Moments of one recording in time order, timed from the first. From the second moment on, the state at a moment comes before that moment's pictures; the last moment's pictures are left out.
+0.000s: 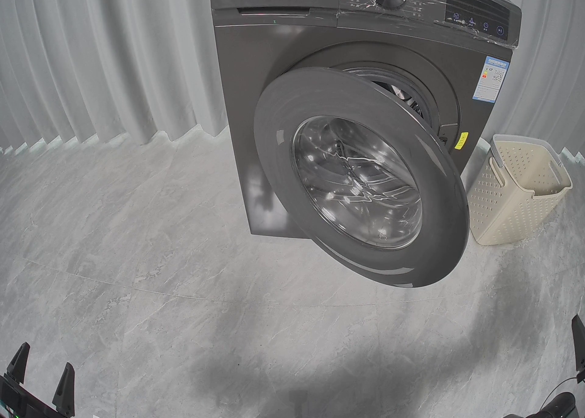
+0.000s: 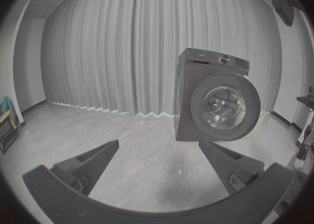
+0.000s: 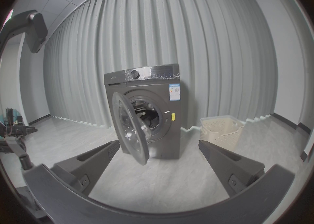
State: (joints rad) left arm 0.00 0.01 -0.02 0.00 0.03 -0.04; right arm 0.05 0.12 -0.18 -0.07 0.04 0.04
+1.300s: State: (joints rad) left arm 0.00 0.01 -0.02 0.00 0.00 -0.03; right arm 0.48 1.16 -0.31 -0.53 0.20 0.09
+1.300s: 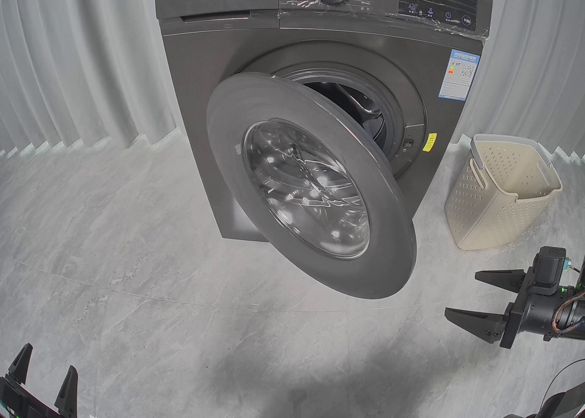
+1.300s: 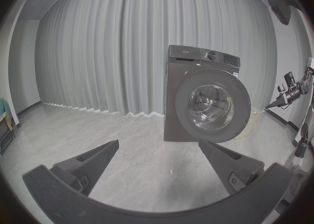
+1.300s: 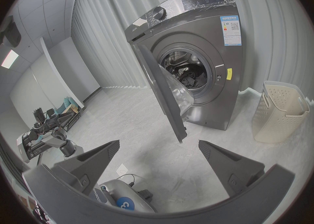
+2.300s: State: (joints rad) left arm 0.00 0.01 -0.02 0.00 0.00 -0.03; right arm 0.41 1.42 -0.32 -0.84 0.21 0.09
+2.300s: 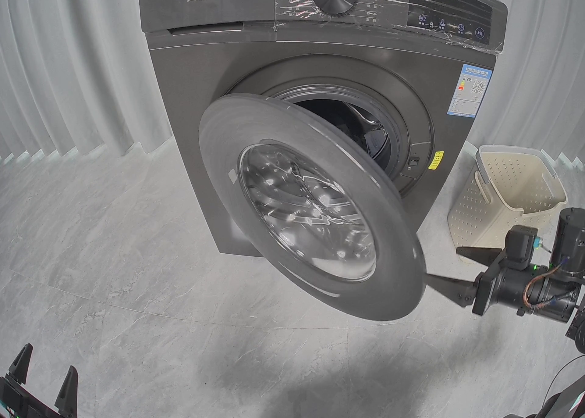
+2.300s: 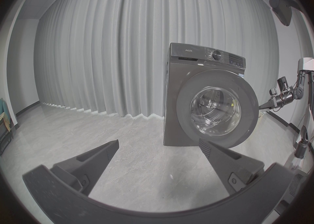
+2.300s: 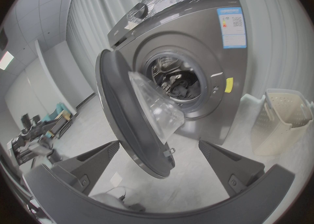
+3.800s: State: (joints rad) left arm 0.00 0.02 -0.02 0.00 0.00 -0.03; right arm 0.57 1.51 -0.26 -1.05 0.17 0.15
